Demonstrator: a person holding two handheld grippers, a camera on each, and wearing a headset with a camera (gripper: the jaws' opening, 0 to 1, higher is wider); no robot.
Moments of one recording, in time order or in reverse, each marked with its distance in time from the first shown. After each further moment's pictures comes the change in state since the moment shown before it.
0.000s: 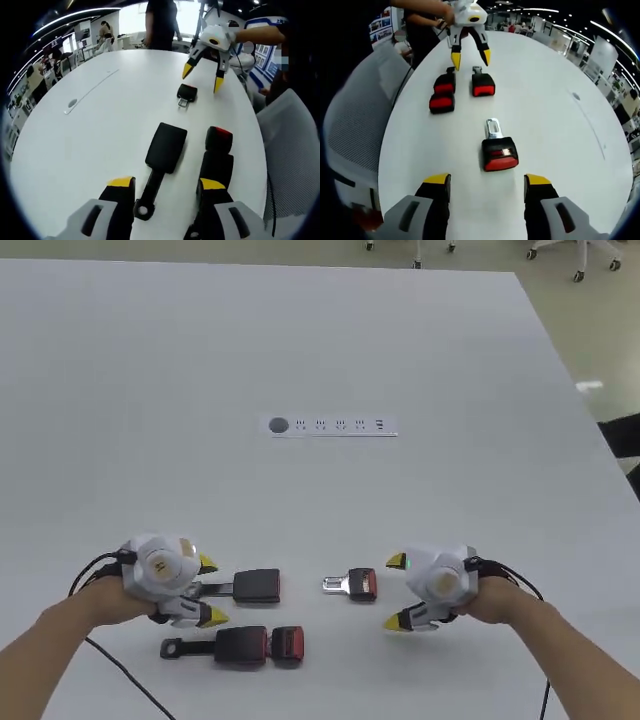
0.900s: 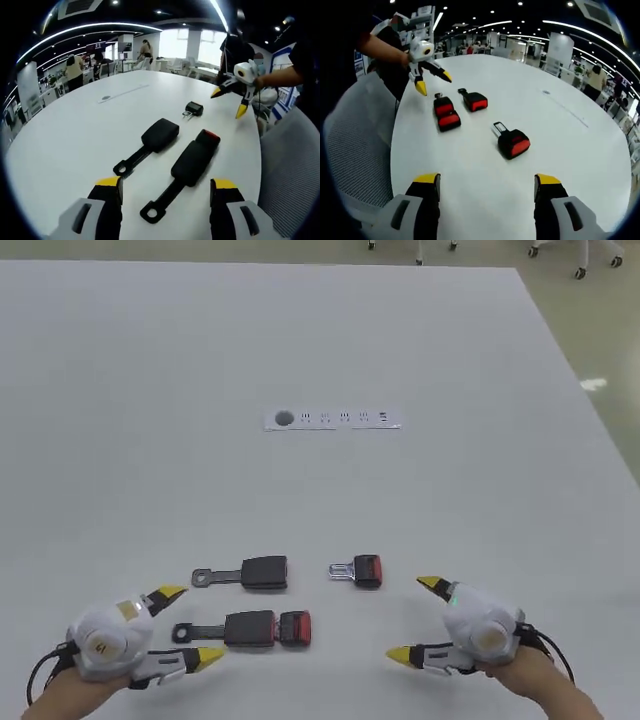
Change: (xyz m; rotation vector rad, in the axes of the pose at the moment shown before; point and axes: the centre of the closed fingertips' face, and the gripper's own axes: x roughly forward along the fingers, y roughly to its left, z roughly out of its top) left arm -0.048 -0.046 -0.031 -0.221 -0.266 0.219; right arm -0.033 0.056 0.005 0.283 -0.222 -0.227
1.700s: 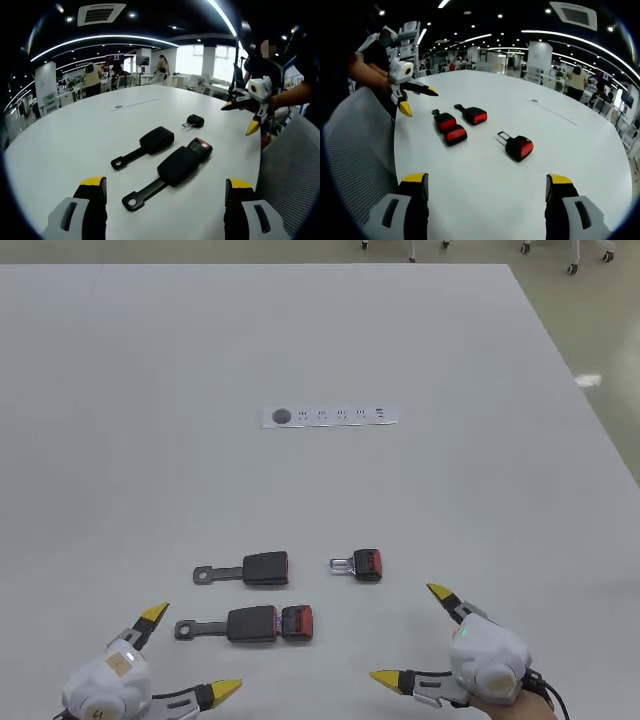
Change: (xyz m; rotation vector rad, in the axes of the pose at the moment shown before) left arm -0.014 -0.017 -0.010 -0.066 -0.149 0.120; right arm -0.007 0.028 0.010 0.094 -0.130 -0.118
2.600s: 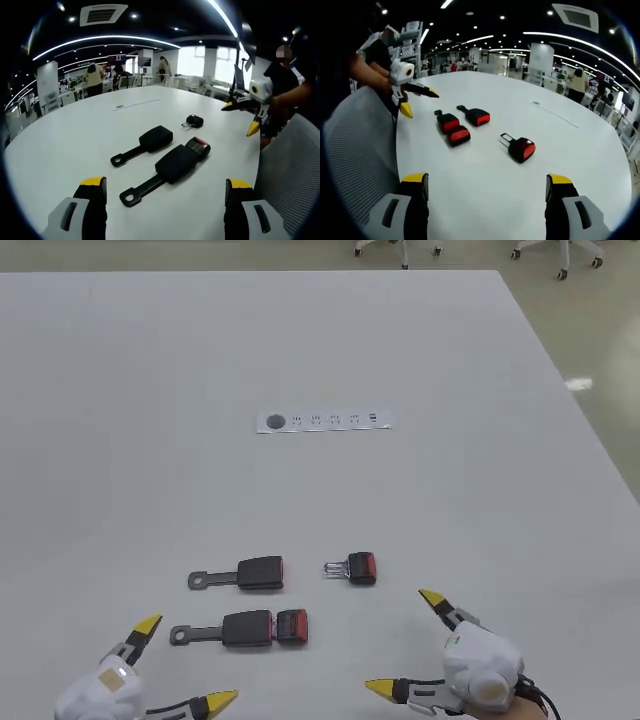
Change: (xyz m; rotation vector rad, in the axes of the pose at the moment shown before) left arm -0.003 -0.010 -0.004 -0.010 -0.010 0.009; right arm -0.001 0.001 -0.006 -0.014 -0.013 0.006
